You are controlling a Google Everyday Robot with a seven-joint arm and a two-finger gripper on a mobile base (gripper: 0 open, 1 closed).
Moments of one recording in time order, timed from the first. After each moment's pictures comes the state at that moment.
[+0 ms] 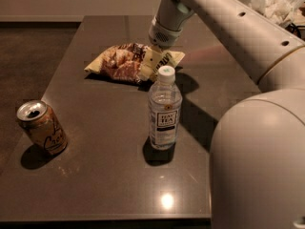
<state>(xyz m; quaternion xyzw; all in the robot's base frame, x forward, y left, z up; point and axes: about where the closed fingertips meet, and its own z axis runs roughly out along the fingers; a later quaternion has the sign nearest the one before) 0.693 -0.003 0.863 -0.59 0.78 0.08 0.18</state>
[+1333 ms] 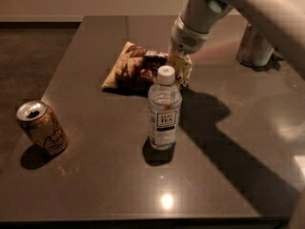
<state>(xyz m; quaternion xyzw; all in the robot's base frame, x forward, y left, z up) 0.621 -0.051 0.895 -0.64 0.75 0.06 0.19</state>
